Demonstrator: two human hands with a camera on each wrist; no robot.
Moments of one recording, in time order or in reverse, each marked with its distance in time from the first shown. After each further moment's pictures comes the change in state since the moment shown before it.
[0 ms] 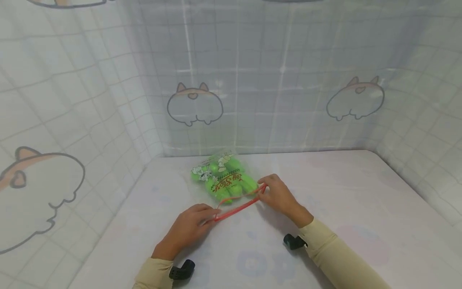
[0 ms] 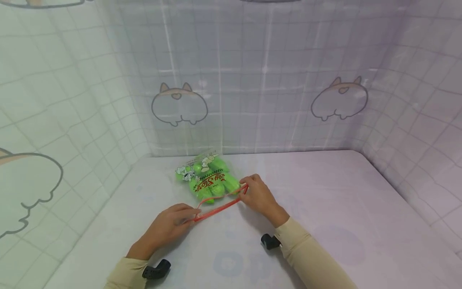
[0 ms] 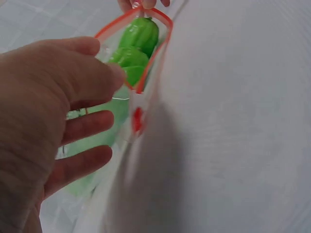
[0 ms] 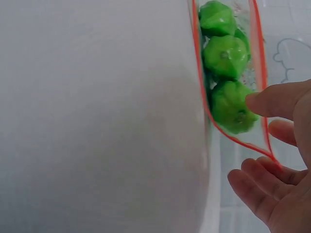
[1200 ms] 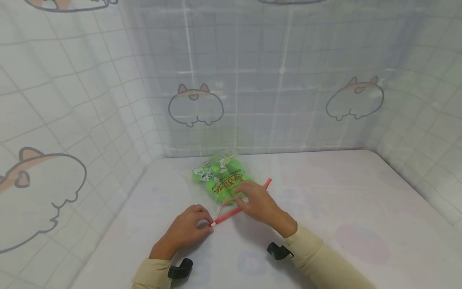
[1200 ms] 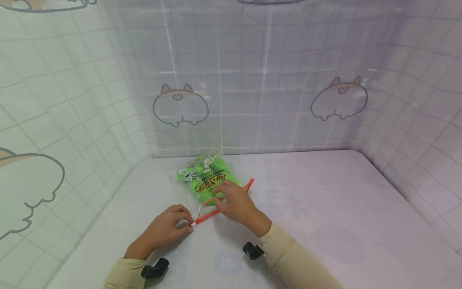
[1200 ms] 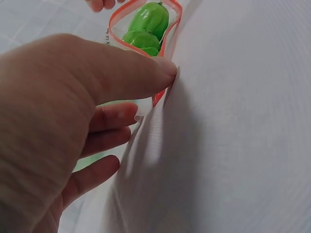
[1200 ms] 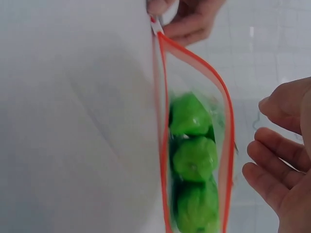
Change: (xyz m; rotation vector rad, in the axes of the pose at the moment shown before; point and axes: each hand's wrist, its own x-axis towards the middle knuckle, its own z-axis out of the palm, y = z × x) left_hand -0.005 -0.011 -0.005 0.009 -0.203 -0.185; right_hand -0.007 -0.069 0.022 0.079 0.027 -0.364
